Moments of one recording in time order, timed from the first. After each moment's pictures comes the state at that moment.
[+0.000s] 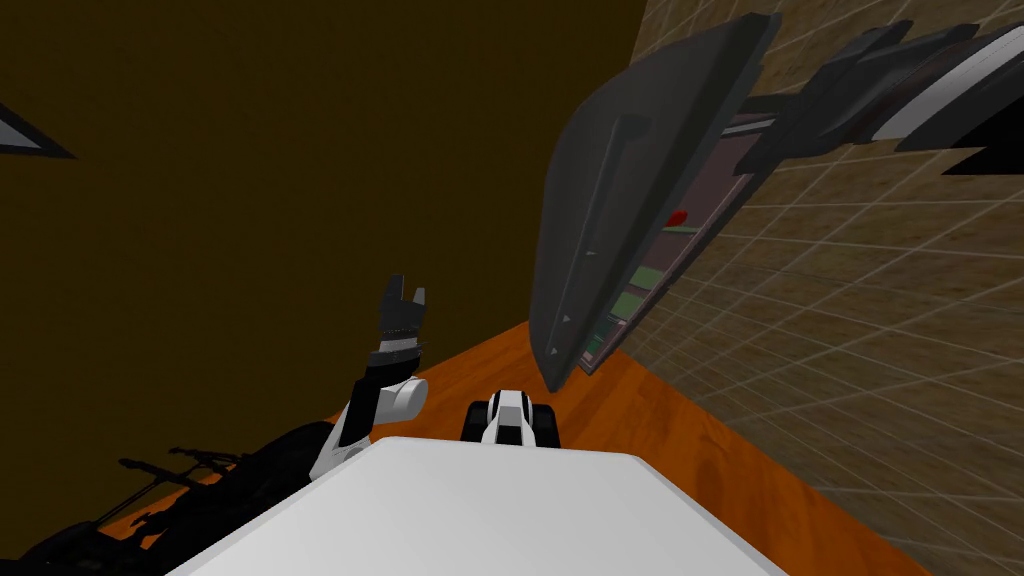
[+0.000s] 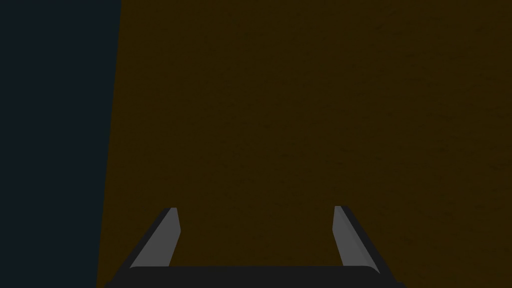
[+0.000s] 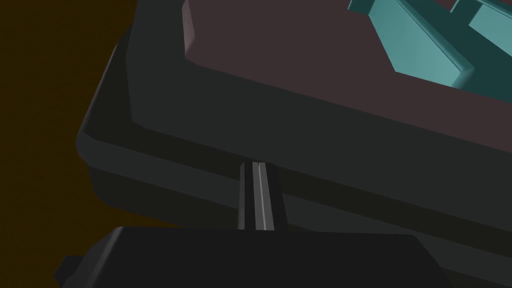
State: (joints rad) left arm 0.45 0.03 0.03 -2.31 0.07 -0.38 -0.14; right arm 0.47 -1.80 -1.02 -1.60 0.83 -0.41 0.53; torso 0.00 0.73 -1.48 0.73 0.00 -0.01
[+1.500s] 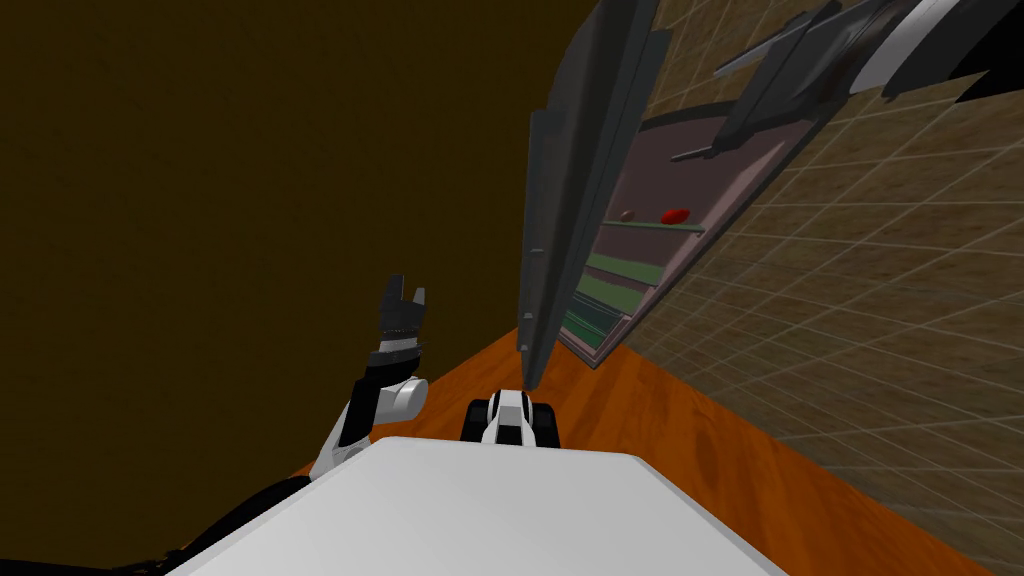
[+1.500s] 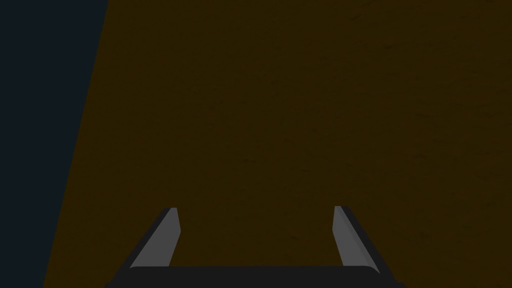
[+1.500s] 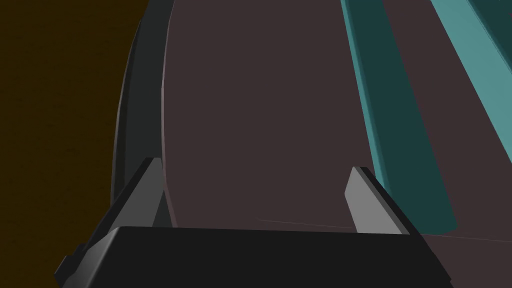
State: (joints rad) left arm 0.45 0.03 0.03 -2.31 0.07 -0.38 -0.14; right arm 0.48 -2.07 -1.05 -1.39 0.78 -0.57 0.35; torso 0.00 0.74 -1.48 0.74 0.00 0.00
